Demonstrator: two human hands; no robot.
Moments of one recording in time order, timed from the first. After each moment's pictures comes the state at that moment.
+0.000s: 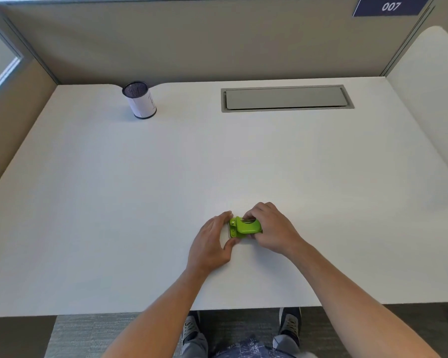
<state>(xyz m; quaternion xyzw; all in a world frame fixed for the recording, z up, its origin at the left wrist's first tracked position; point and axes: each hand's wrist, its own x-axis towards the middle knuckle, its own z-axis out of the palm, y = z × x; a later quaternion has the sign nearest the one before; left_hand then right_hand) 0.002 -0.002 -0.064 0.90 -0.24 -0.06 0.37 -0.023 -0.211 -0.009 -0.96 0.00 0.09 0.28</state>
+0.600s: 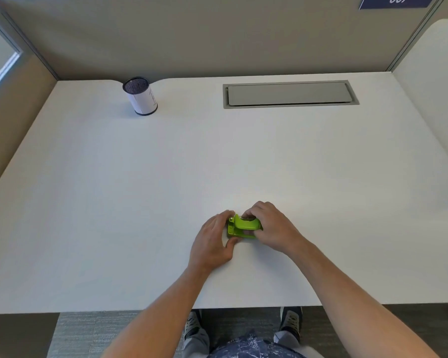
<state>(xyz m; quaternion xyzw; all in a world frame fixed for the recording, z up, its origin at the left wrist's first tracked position) 0.003 -0.002 -0.062 0.89 -0.25 -0.04 0.37 -0.020 -0.210 -0.013 -0.95 -0.02 0.10 0.31</state>
